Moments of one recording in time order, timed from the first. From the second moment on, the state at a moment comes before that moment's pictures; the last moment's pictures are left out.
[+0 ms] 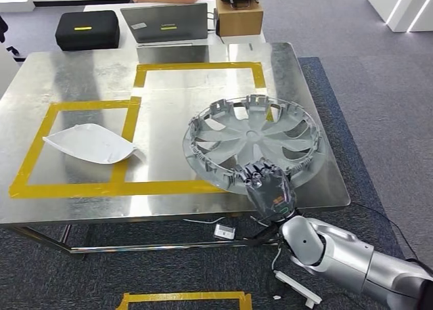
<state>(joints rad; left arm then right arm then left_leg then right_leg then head) -0.14 -0.01 -1.04 -0.23 0.31 0.11 0.16 -0.54 -0.51 1.15 -1.41 1.57 -0.69 0.69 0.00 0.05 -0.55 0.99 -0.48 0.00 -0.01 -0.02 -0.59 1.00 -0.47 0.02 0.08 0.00</state>
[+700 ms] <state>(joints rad) -0.14 0.00 -1.03 -0.23 0.30 0.11 0.18 -0.62 -0.53 1.27 -1.34 1.57 -0.69 0.70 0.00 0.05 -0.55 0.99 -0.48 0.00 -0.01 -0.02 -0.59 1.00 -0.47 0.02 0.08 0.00</state>
